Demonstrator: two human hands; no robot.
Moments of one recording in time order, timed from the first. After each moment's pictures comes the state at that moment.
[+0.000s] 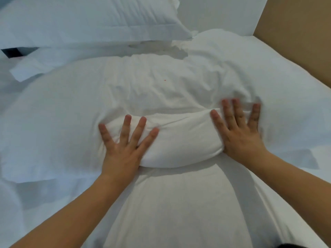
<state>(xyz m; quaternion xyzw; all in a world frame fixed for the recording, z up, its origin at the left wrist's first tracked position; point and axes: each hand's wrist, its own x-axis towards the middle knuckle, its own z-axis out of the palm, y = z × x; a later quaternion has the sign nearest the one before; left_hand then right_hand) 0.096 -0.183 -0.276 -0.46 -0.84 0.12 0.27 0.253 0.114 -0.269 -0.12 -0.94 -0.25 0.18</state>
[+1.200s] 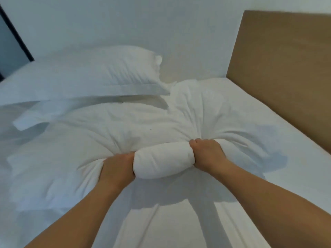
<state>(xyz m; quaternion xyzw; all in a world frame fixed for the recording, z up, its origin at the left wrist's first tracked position) 0.059 -0.120 -0.194 -0.36 -0.93 -0.02 0.05 0.205 0.119 -0.177 -0.18 -0.98 -0.08 0.05</state>
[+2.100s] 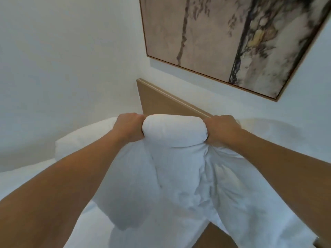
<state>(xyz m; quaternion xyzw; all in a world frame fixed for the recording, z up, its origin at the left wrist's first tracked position) 0.274 0.165 0.458 -0.67 -0.73 0.02 0.11 0.554 0.241 0.478 -0.45 -0.89 -0.06 -0.06</state>
